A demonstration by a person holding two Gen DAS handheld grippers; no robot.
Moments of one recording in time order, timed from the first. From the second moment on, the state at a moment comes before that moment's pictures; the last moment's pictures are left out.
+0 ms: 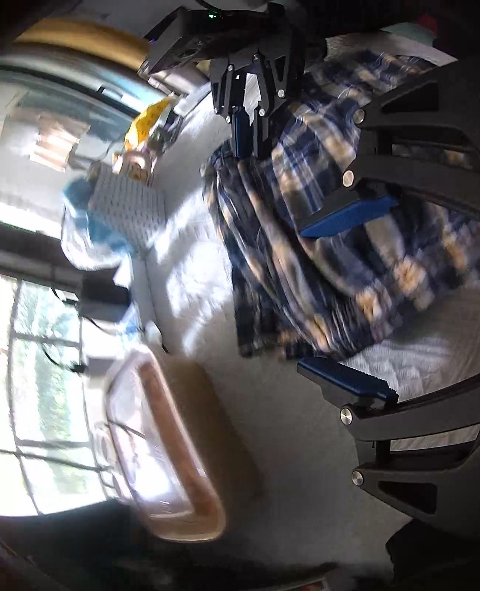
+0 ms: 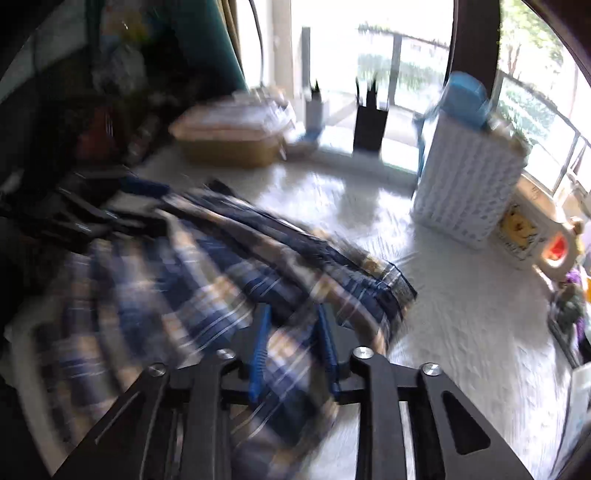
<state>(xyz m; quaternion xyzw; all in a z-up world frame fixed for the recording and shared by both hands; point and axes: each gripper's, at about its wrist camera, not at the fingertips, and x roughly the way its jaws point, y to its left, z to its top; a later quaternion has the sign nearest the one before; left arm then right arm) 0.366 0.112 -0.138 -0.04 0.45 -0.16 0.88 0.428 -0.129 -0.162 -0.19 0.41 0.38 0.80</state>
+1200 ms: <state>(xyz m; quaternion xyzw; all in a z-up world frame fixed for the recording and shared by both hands) 0.283 0.087 -0.139 -0.15 0.48 -0.10 0.86 0.371 -0.235 -0.131 0.01 0.40 0.29 0.87</state>
